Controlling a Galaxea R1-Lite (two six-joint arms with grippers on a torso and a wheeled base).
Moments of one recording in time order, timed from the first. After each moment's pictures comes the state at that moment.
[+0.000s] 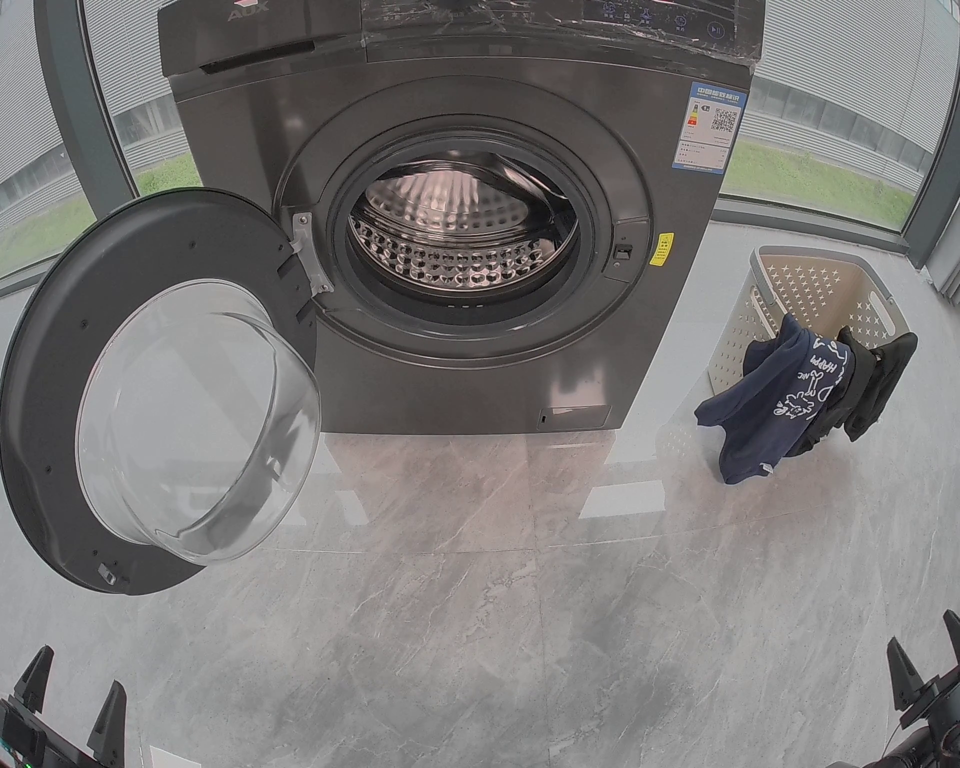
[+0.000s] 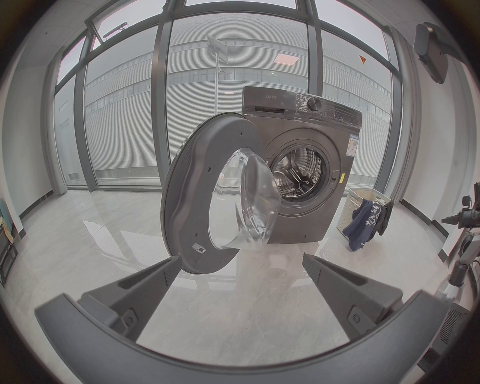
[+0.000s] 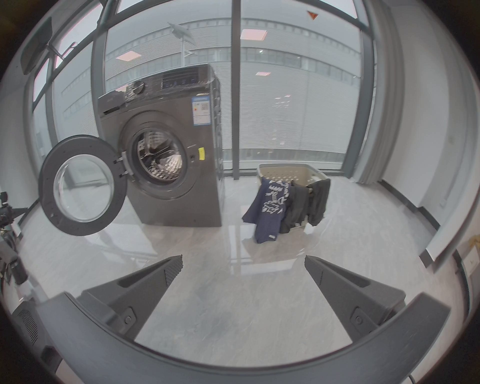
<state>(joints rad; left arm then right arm) 0.00 0.02 -0.02 0.00 0.01 -0.05 0.03 0.15 -0.02 -0.03 -0.10 0.02</state>
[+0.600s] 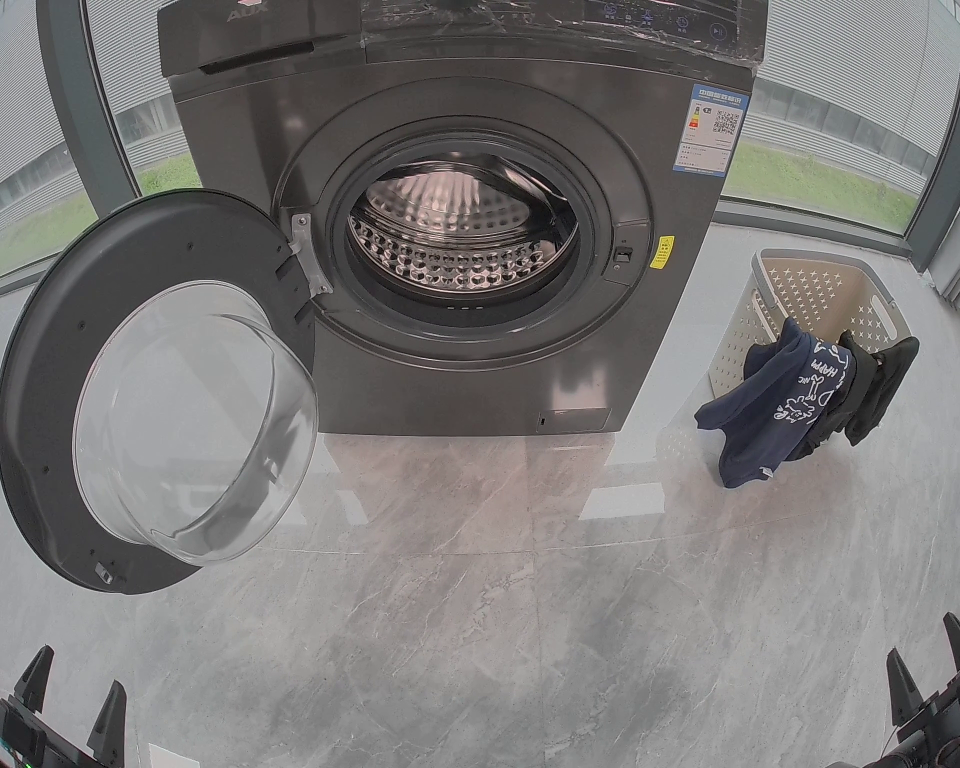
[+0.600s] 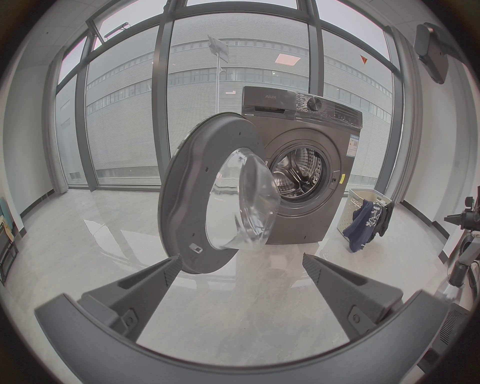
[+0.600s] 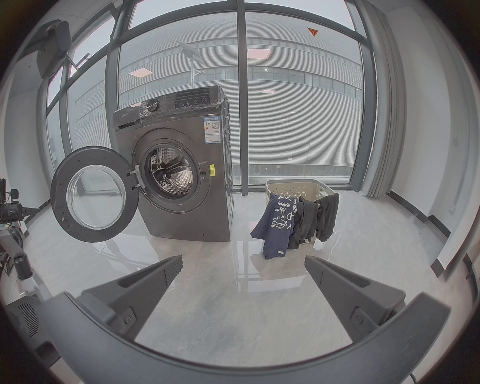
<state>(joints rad) 0.00 0.02 -0.02 0.00 0.01 -0.05 0.00 0.01 -0.02 0.00 0.00 0.00</state>
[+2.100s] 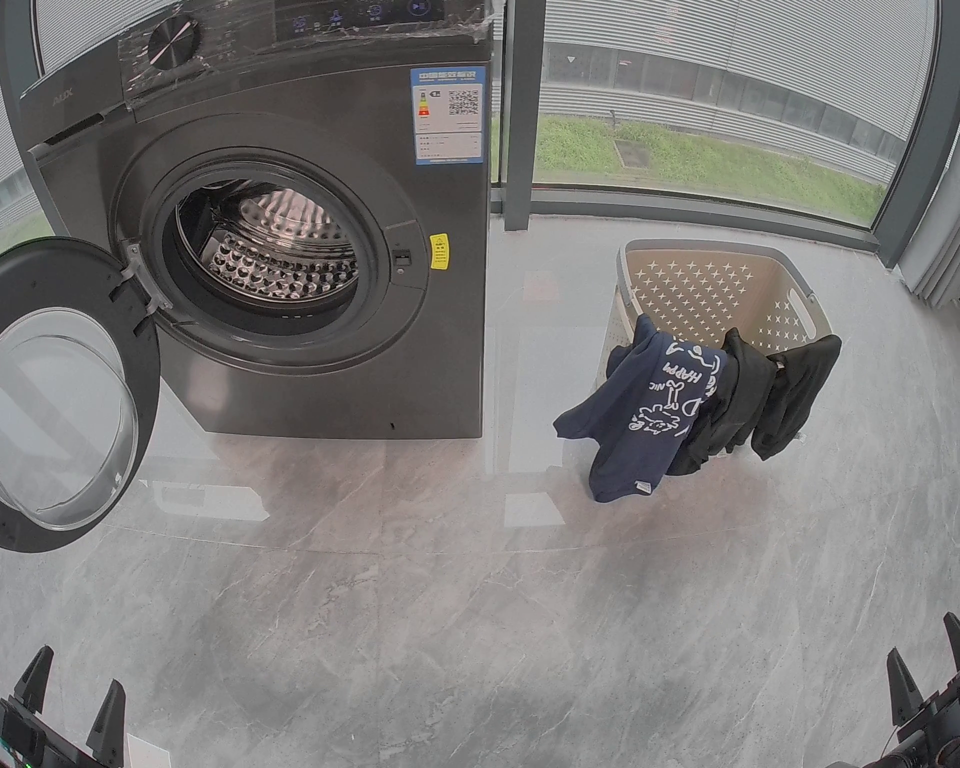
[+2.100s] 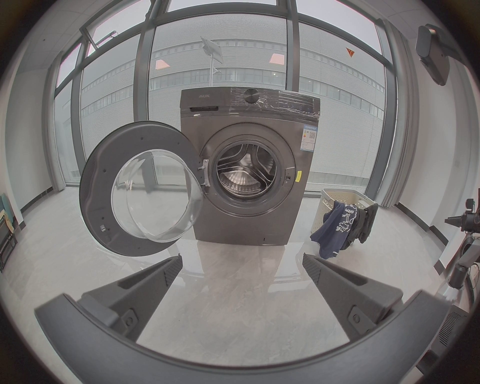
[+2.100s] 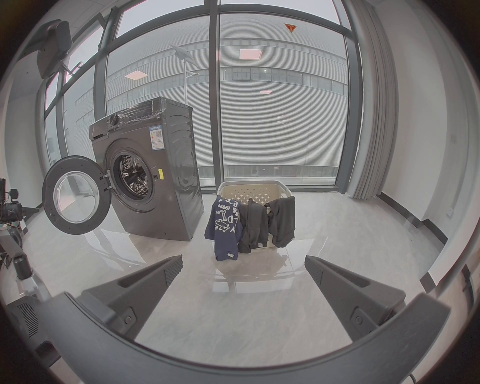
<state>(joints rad) 0.00 0.02 -0.02 0.00 0.01 -0.06 0.00 0.01 -0.02 0.00 0.00 0.00</state>
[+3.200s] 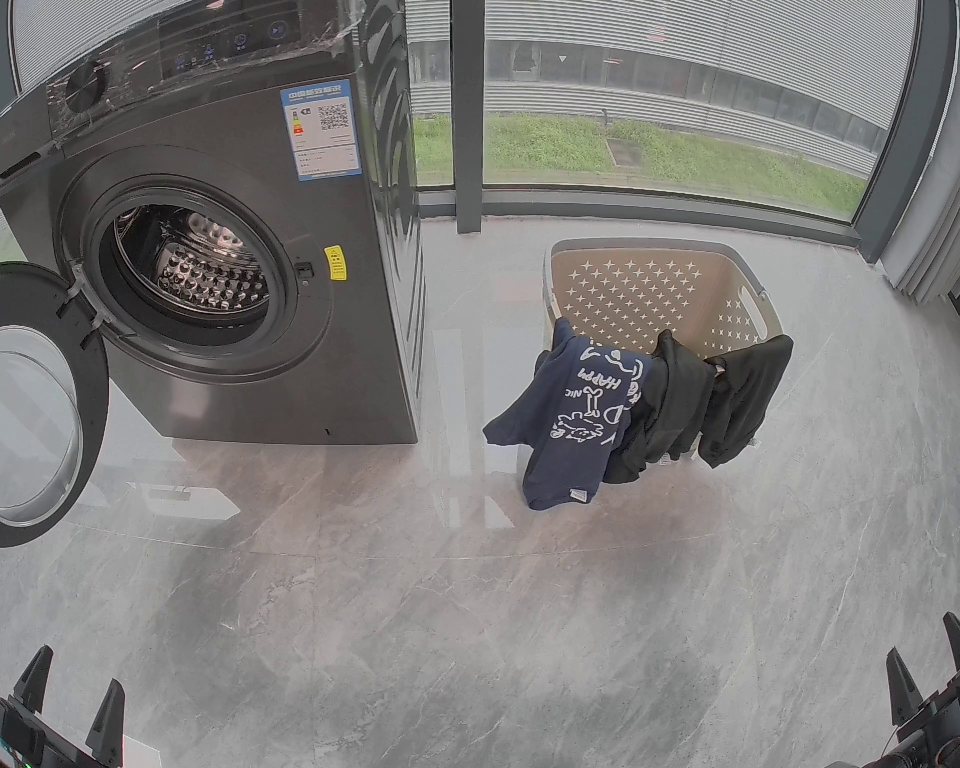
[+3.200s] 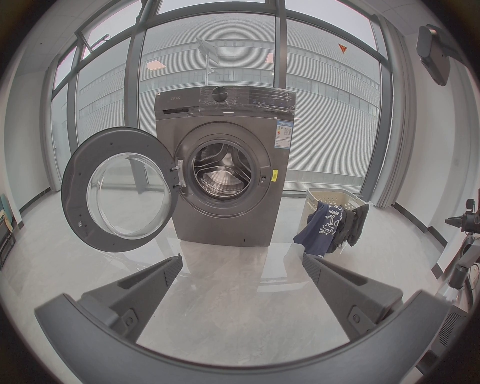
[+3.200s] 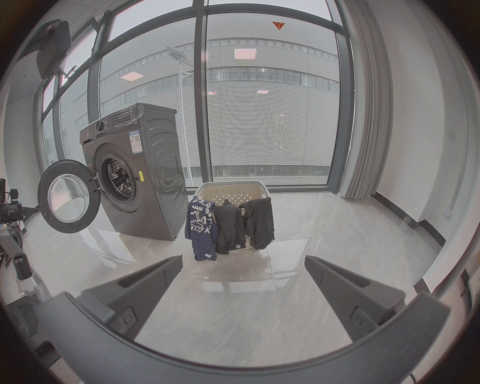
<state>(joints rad) 0.00 0.02 -0.02 0.00 0.01 -0.06 0.00 0.01 -0.02 0.00 0.00 0.00</state>
